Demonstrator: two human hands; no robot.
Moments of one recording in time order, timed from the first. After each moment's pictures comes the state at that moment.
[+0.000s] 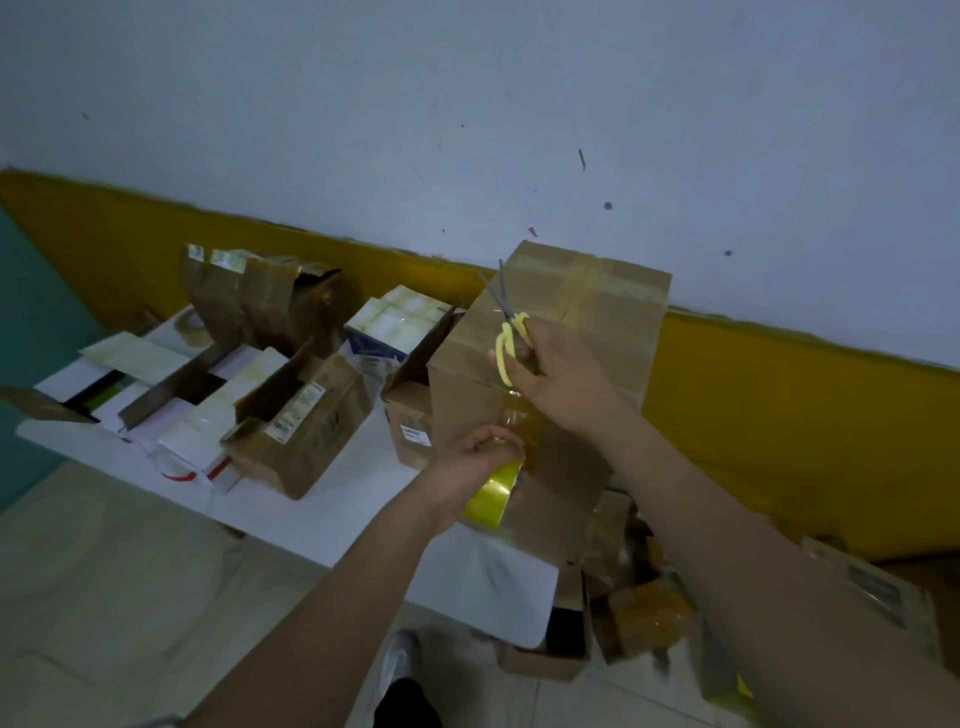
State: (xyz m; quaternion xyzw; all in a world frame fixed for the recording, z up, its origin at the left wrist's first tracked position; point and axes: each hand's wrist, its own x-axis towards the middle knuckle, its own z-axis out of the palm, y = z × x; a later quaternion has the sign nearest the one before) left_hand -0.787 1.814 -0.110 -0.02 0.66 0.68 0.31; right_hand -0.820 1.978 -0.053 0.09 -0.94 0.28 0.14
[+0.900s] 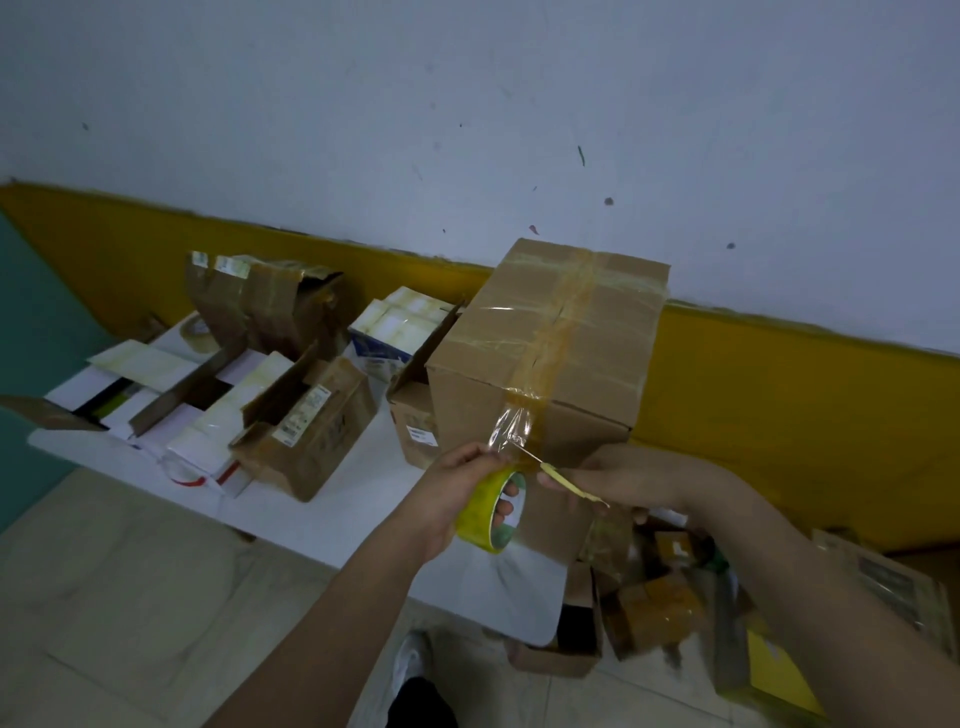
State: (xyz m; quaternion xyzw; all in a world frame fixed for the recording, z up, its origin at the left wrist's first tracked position) left_hand -0.770 1.792 -0.107 -0.04 0.61 0.72 0.31; right_hand -0.730 2.004 -0.045 -0.02 -0.90 0.31 -0.30
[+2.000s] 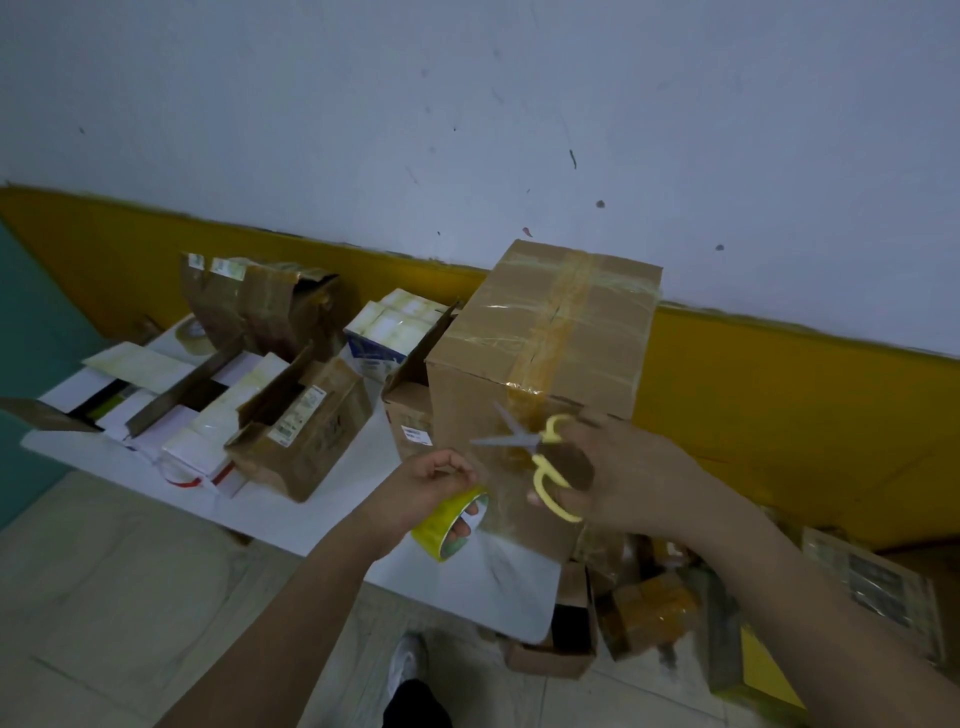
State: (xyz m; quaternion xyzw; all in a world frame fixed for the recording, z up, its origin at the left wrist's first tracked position) left_hand -0.773 1.757 -0.110 0.03 0.72 0.63 0.30; right_hand -0.701 1.990 -0.026 0.07 -0.99 0.09 -0.07
